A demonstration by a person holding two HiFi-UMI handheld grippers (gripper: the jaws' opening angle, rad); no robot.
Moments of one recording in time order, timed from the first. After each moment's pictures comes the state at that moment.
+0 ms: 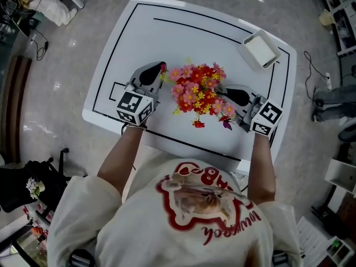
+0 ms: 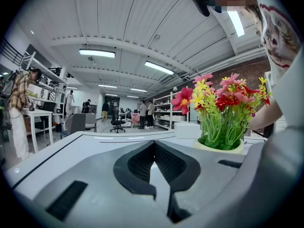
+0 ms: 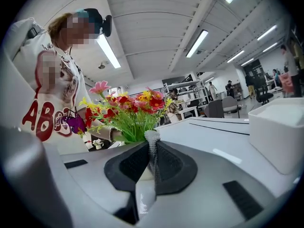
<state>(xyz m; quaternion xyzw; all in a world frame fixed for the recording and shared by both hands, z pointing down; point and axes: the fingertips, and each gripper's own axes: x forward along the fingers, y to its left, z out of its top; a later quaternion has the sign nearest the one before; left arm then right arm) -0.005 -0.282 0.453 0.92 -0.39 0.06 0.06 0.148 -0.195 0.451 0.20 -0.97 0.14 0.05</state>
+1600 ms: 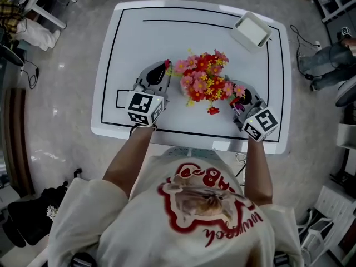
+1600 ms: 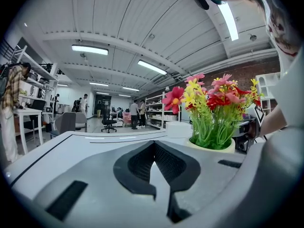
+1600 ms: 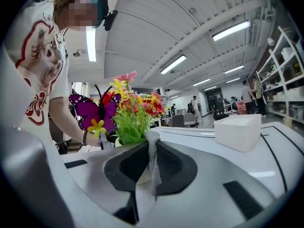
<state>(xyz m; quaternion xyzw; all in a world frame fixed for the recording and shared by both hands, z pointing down) 0.005 -0.273 0.451 0.94 -0.34 0.07 0.05 0.147 -0.173 0.445 0.45 -0.89 0.09 0.03</state>
